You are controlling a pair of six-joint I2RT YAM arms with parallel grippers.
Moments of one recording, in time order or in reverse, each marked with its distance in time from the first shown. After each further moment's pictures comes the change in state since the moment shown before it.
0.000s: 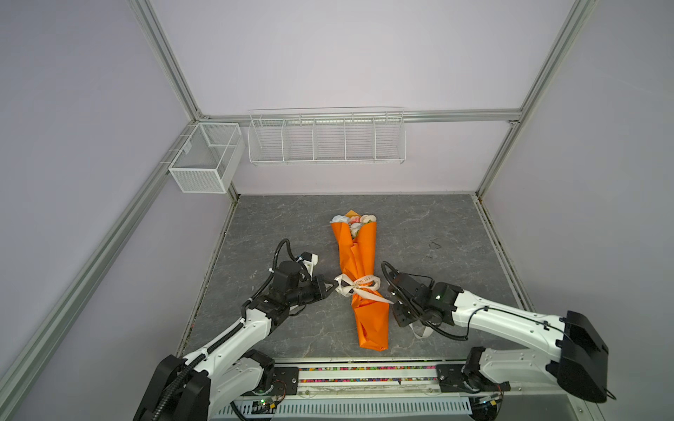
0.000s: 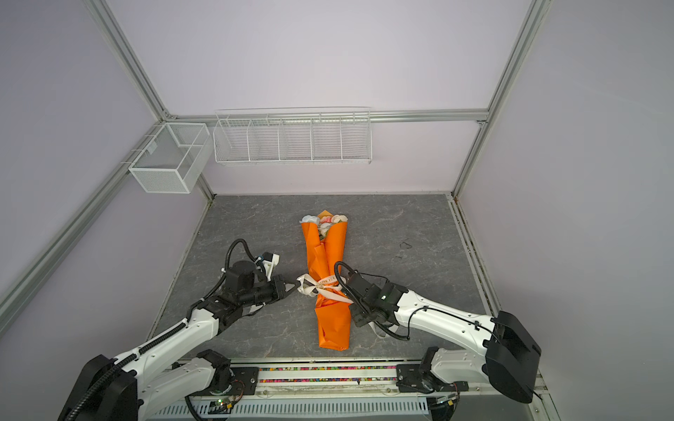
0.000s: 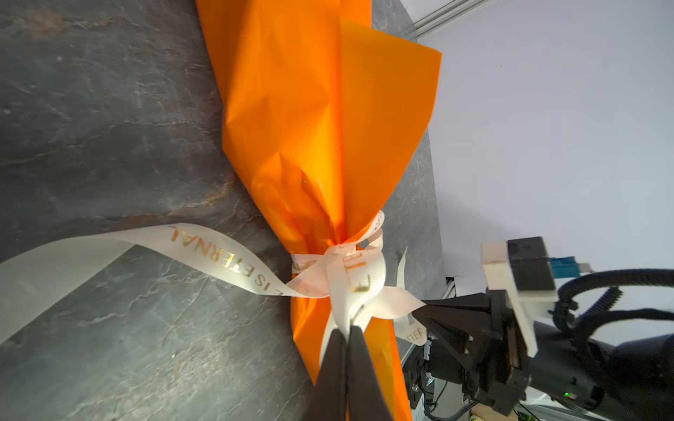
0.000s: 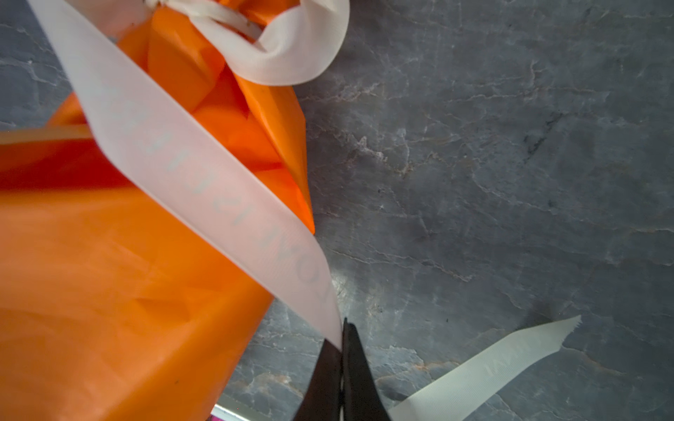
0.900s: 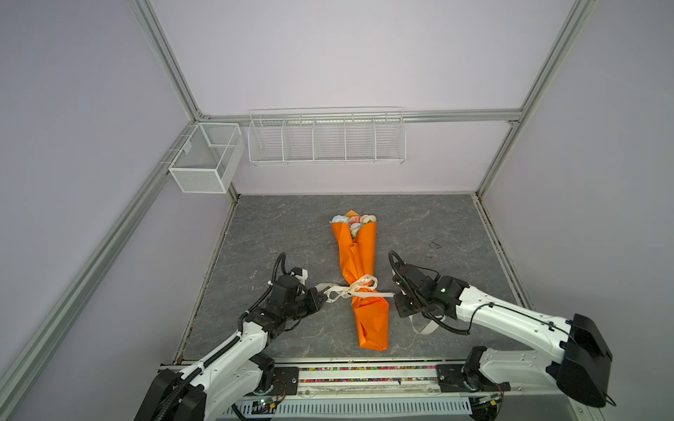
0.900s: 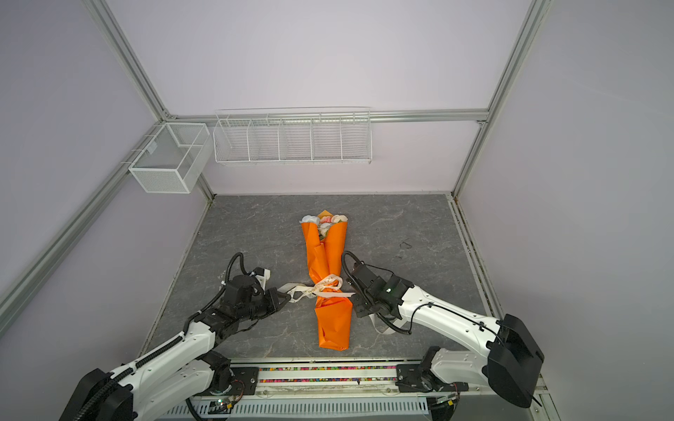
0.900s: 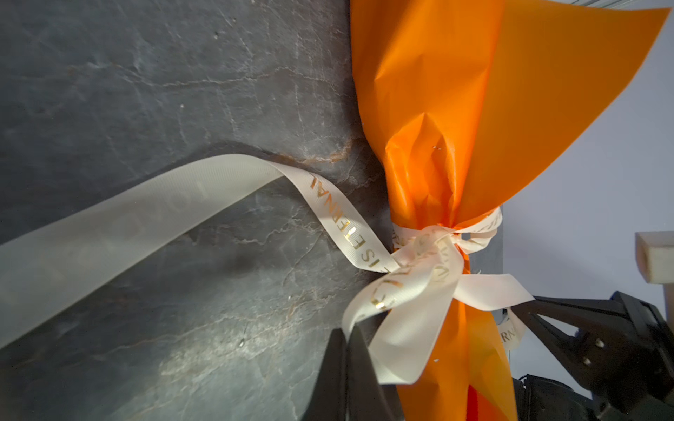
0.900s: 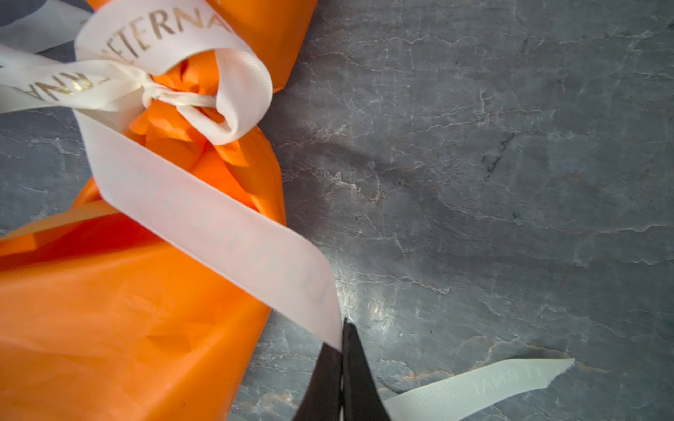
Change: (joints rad) left arm 0.000 -0.092 -0.134 -0.079 -0.159 -0.027; right arm -0.075 -0.020 0.024 0.006 -0.008 0.019
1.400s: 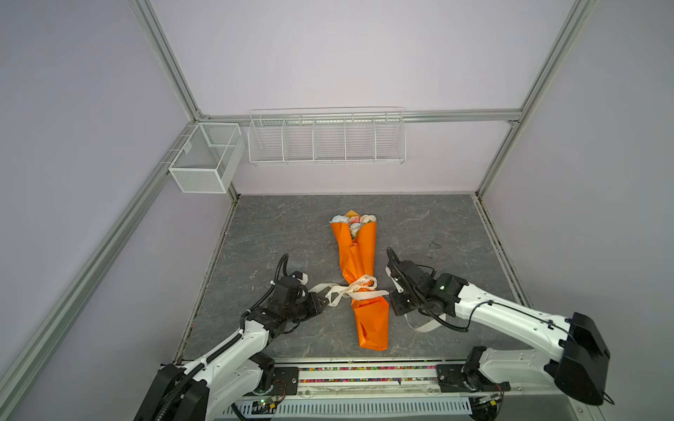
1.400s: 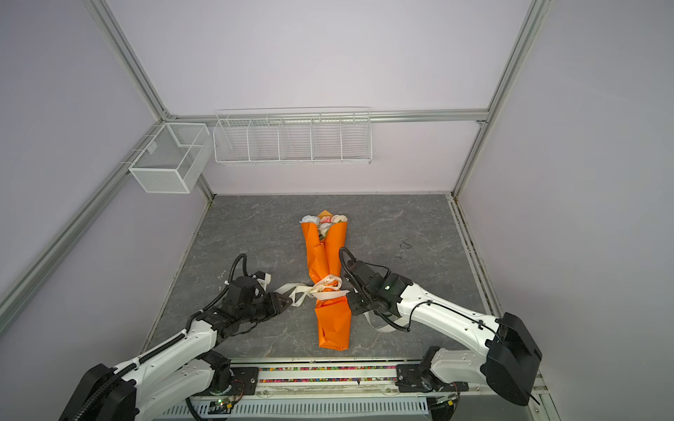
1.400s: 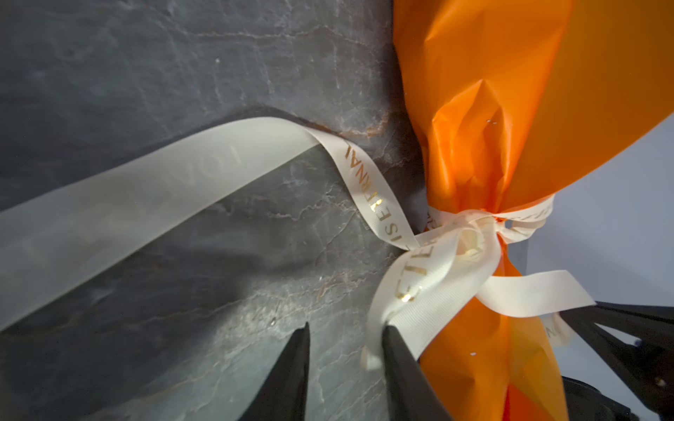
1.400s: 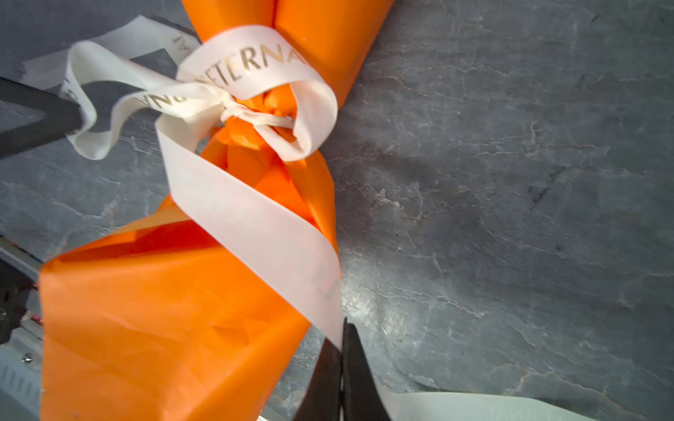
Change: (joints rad) left arm 0.000 0.003 0.008 -0.106 -0.014 0.033; right arm 0.000 0.025 0.047 0.045 -0.097 -0.057
